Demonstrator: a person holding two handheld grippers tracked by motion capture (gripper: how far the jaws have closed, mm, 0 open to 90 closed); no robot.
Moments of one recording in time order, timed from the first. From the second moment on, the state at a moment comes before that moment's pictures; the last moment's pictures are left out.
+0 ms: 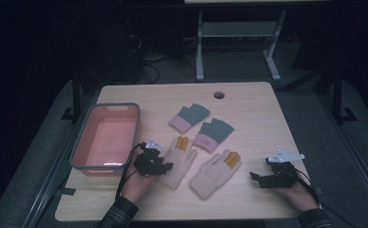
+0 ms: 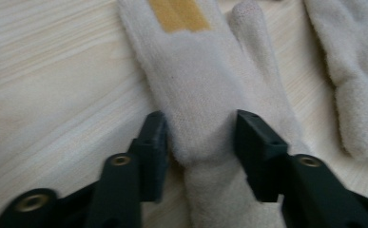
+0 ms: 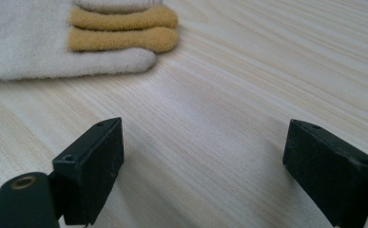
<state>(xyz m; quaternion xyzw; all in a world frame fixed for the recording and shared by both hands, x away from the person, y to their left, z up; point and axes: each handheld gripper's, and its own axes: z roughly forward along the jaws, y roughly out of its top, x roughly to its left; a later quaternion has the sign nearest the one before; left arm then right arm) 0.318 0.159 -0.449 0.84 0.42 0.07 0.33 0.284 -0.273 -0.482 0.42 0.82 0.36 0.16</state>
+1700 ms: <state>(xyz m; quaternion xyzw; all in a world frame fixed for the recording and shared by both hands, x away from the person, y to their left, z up) 0.305 0.136 -0.400 0.86 0.29 0.08 0.41 0.286 -0.144 -0.464 0.29 0.87 0.38 0.06</state>
